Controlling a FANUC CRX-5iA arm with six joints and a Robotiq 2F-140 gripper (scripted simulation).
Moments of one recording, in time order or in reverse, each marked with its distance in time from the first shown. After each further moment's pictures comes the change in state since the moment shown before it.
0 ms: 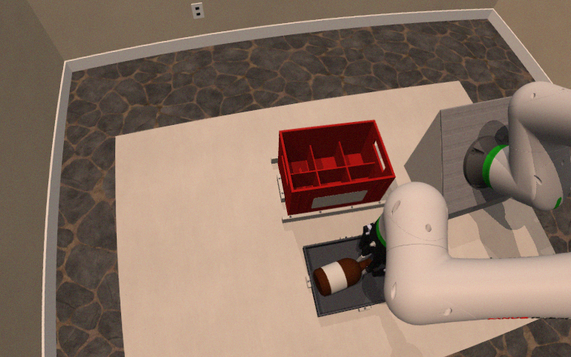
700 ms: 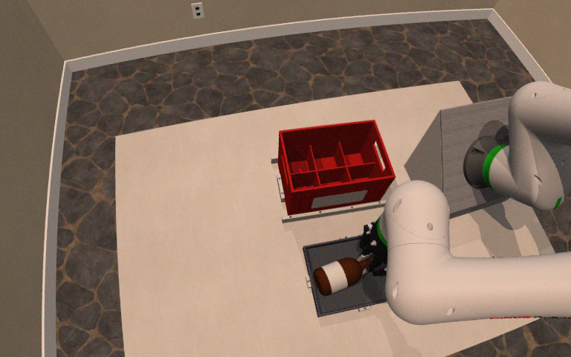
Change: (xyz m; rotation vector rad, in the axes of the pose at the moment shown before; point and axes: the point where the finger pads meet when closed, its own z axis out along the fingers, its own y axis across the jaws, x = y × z) arm 0.000 0.000 -0.006 0.000 0.000 0.000
